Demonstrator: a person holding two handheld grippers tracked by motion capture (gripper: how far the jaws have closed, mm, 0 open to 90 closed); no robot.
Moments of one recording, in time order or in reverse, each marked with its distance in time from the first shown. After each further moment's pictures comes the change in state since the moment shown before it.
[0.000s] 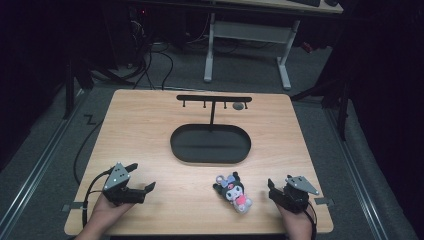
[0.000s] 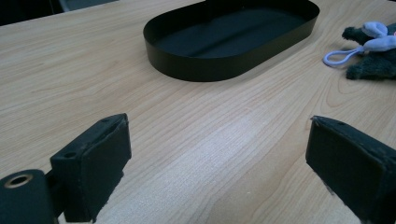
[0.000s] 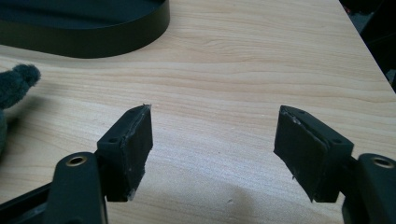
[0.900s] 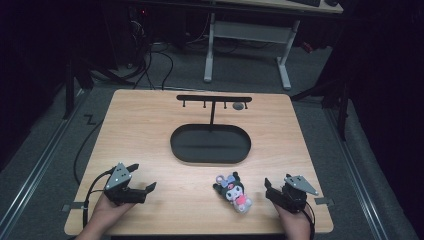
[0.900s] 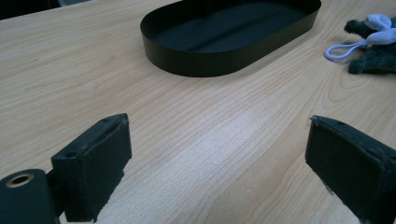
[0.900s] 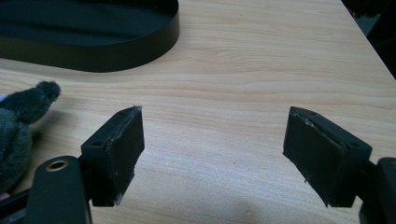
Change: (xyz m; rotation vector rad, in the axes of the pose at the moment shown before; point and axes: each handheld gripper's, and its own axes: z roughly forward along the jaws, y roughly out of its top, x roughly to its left) left arm -0.001 -0.001 0.004 0.017 -0.004 0.011; right arm 0.006 0.004 -0.001 -0.031 0.021 0.029
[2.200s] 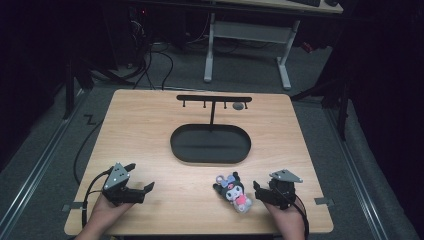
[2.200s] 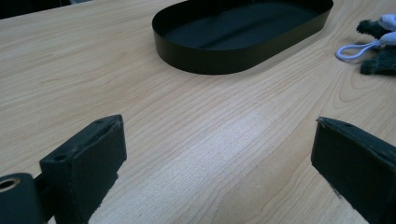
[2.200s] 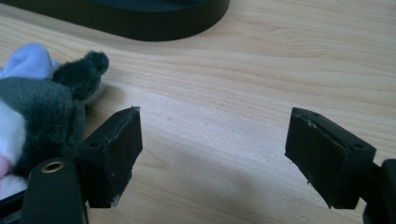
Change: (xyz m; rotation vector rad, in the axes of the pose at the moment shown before) left arm 0.003 -0.002 -0.003 0.000 0.032 -0.020; right arm 0.026 0.019 0.010 0.183 0.085 -0.093
